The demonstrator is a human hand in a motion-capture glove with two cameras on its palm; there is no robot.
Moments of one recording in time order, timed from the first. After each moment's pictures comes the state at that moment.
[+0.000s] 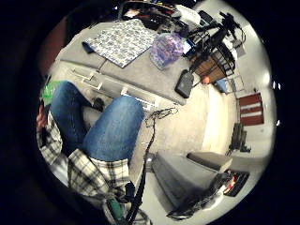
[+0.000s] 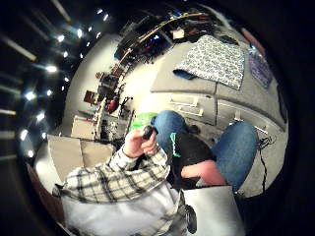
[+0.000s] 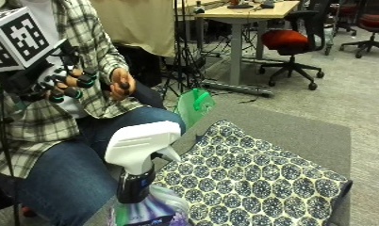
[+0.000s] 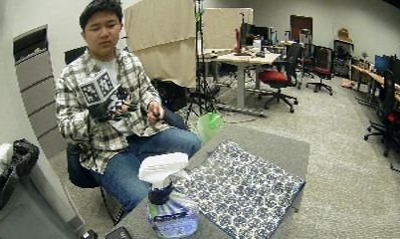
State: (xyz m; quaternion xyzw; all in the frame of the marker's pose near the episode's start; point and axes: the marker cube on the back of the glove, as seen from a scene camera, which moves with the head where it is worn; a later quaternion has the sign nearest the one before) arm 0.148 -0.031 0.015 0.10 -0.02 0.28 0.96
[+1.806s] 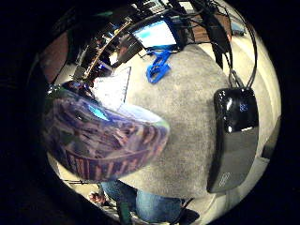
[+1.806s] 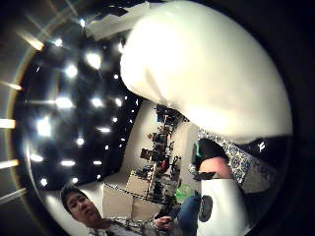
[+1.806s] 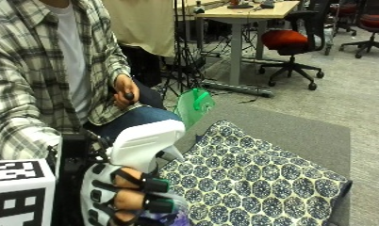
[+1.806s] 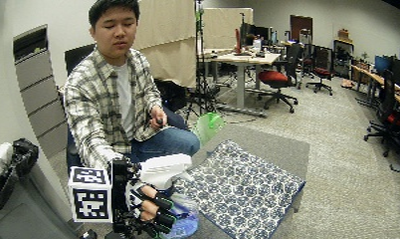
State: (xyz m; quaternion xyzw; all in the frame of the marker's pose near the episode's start) arm 0.463 -0.074 0.069 0.39 -0.31 0.44 0.75
